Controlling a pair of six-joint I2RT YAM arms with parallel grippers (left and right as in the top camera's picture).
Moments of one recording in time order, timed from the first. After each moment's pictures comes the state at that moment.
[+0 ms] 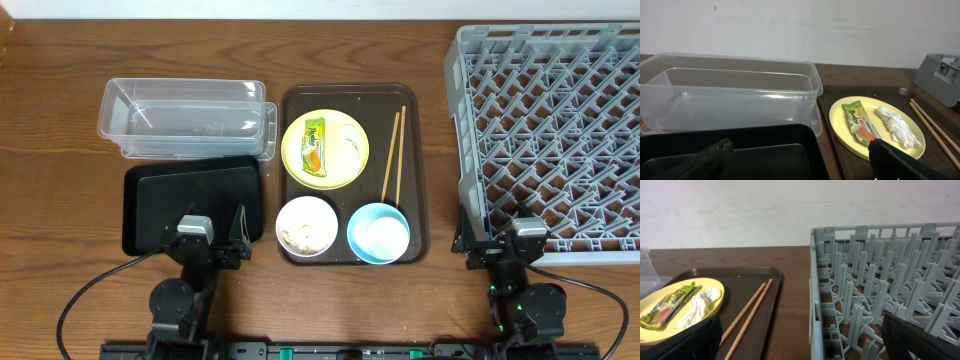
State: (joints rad) left arm -0.10 0.01 0.03 -0.13 0.03 -0.11; right arm 0.10 0.01 0.01 -0.07 0.01 0.09
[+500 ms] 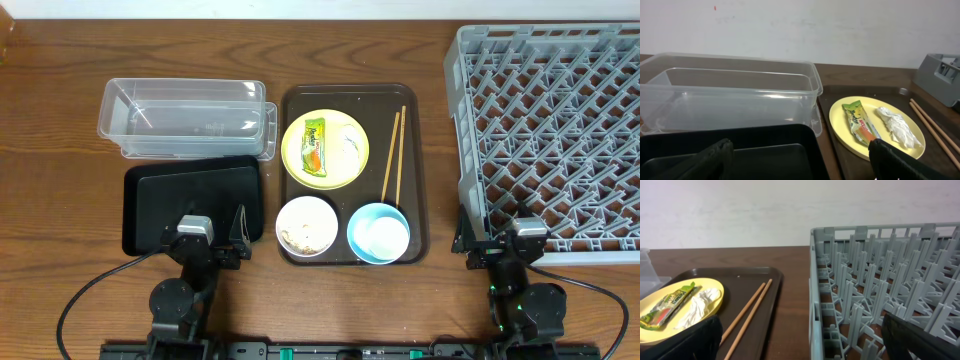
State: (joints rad) left arm -0.10 0.01 0.03 -0.13 0.03 -0.11; right arm 0.10 0.01 0.01 -0.07 0.01 0.09
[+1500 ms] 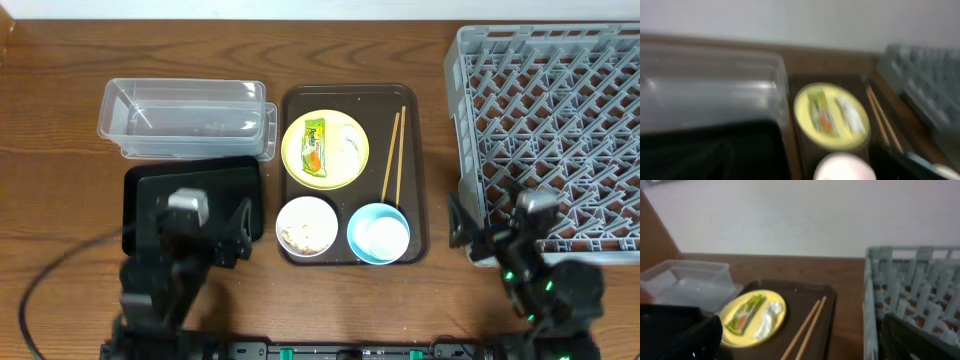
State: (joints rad) left arm -0.10 0.39 0.53 -0.48 0.19 -0.17; right arm 0.10 0.38 0.42 -0.17 -0.26 0.16
